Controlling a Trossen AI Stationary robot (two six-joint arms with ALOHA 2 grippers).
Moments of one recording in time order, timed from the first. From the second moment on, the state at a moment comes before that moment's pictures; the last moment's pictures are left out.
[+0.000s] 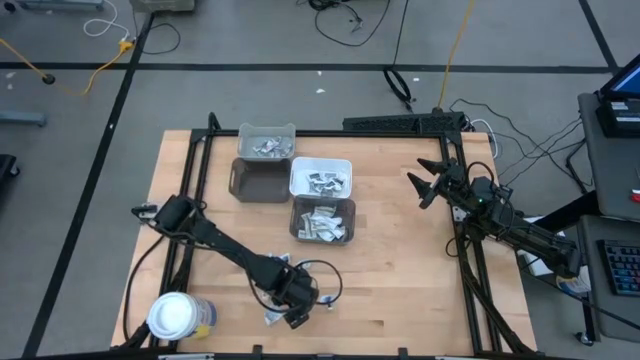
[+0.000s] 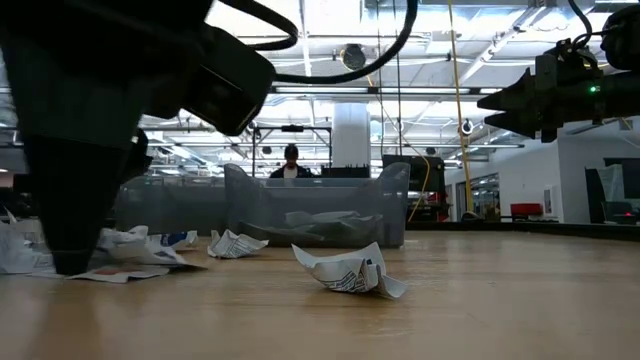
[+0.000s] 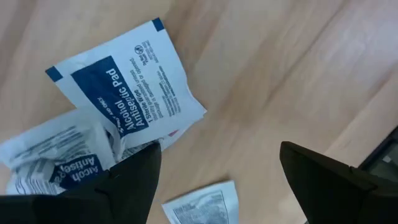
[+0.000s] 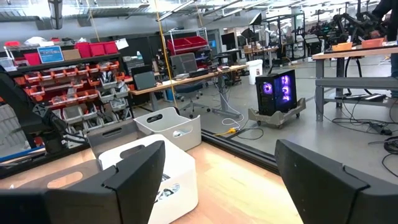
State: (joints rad) left arm -0.49 2.03 1.40 -0.71 0.21 -1.11; right arm -0.50 0.01 0.01 0.08 0.10 0.17
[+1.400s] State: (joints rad) left arm -0.46 2.07 1.45 -0.81 0.16 -1.64; right arm -0.50 0.01 0.01 0.08 0.10 0.17
